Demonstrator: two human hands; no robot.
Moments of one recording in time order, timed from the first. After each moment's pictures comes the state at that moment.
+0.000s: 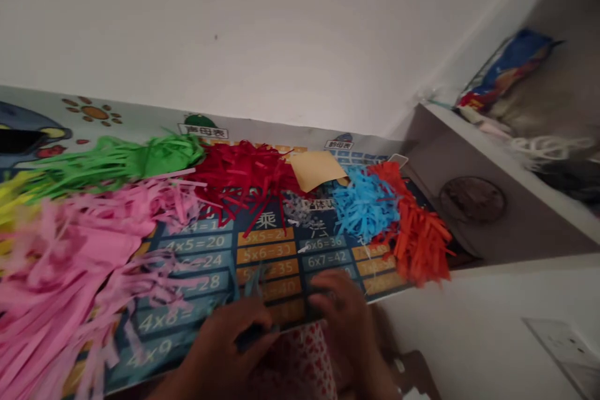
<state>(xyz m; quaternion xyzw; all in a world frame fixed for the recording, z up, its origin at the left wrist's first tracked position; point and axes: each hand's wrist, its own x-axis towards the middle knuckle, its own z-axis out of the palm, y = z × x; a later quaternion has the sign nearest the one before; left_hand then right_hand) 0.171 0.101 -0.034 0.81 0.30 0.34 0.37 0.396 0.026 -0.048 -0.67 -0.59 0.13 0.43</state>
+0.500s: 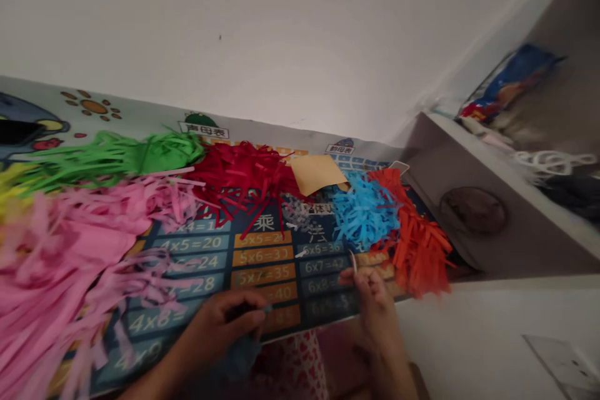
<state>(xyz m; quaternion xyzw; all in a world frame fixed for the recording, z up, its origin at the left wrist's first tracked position) 0.178 0.115 -0.042 0.52 0.40 0.21 0.72 0.443 0.024 -0.058 -0.73 -0.35 0.28 0.52</state>
